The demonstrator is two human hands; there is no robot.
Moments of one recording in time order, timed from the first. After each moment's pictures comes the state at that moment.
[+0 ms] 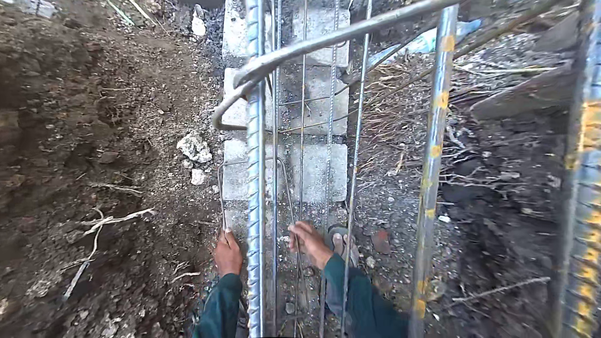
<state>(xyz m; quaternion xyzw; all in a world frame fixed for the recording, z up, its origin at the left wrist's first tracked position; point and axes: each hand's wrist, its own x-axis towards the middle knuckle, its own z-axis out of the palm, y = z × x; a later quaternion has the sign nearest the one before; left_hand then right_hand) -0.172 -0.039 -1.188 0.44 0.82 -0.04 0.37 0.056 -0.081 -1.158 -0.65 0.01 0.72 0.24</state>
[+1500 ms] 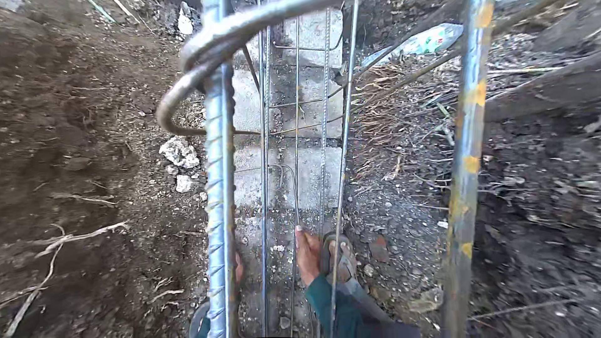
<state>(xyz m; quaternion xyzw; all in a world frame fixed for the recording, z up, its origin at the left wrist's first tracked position) -0.155 -0.062 -1.232 0.37 0.83 0.05 0.41 0.031 -0.112 -1.201 -0.82 -0.05 0.45 0.34</state>
